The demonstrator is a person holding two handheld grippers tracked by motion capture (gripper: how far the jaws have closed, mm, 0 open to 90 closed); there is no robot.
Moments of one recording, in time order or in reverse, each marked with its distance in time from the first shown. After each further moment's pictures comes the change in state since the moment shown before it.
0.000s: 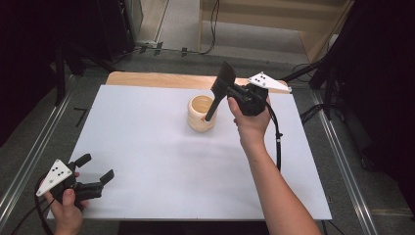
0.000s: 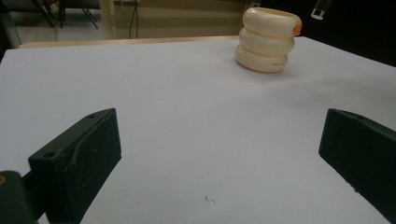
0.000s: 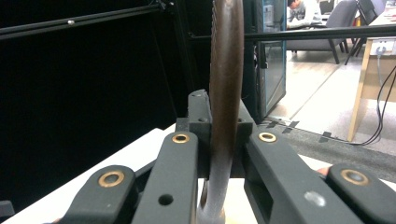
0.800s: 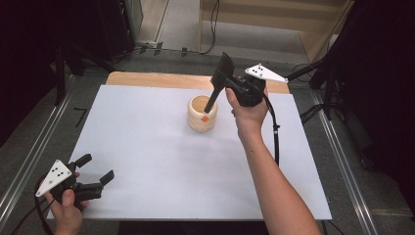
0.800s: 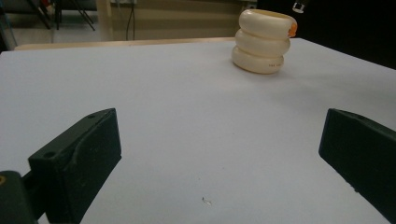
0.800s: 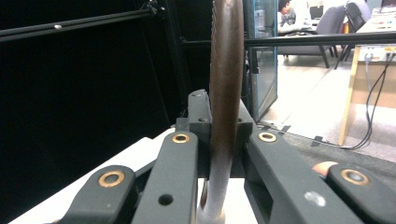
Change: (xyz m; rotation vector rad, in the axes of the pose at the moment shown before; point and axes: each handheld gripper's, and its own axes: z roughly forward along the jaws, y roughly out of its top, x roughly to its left) left arm 0.000 0.000 -0.001 -0.006 -0.014 -0.001; right arm -0.009 0.010 0.019 -0.013 -0.032 -0.001
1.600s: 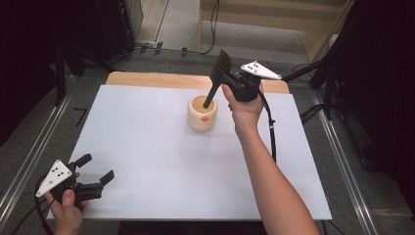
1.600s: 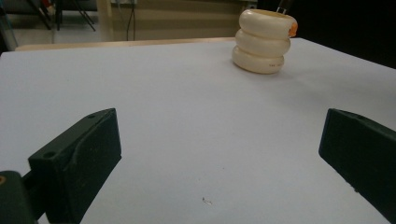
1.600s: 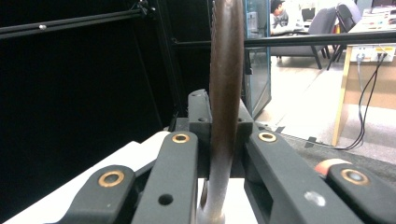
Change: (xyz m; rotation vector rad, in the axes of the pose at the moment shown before) left arm 0.000 0.000 0.000 0.001 0.004 0.003; right arm -0.014 -0.007 0.023 -0.011 -0.024 0.004
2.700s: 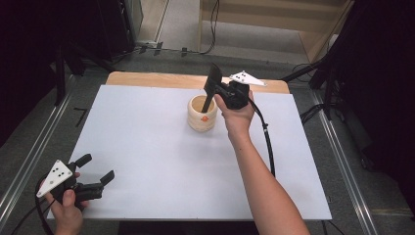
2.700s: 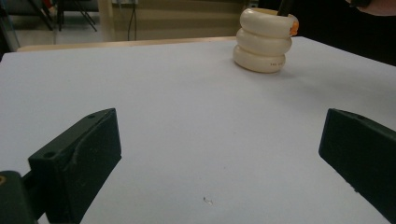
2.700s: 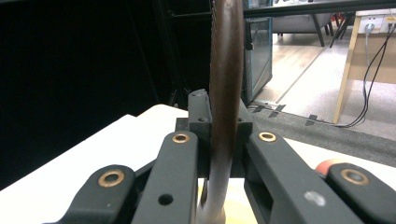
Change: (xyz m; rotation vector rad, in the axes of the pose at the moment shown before) left arm -0.001 0.000 0.000 0.001 0.006 0.011; right arm -0.001 -0.039 0.022 0.086 -0.008 0.003
